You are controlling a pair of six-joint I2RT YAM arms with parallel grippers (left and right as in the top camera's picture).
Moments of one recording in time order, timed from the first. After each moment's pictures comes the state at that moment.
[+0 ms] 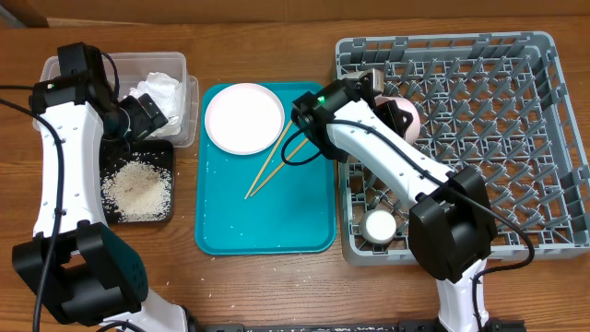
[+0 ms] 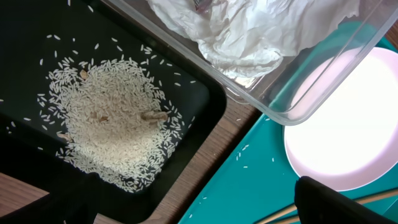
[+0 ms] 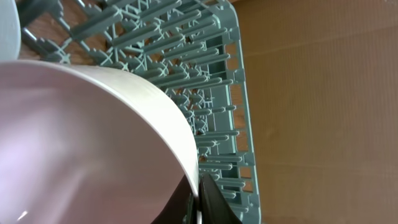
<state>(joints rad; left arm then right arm) 0.26 1.78 1.62 -1.17 0.05 -0.41 0.63 2.11 1.82 -1.64 1.12 0.74</state>
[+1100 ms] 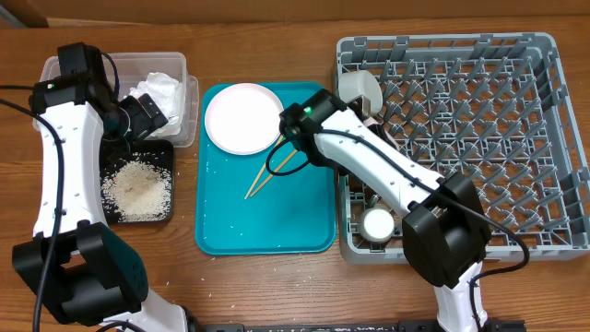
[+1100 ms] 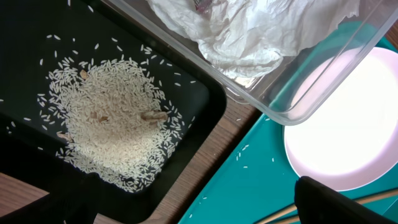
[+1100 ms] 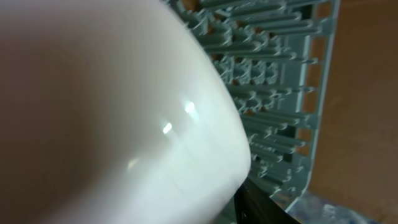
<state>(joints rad) 0.26 1.78 1.62 -1.17 0.05 -0.41 0.70 2.10 1.82 -1.65 0.75 0.71</state>
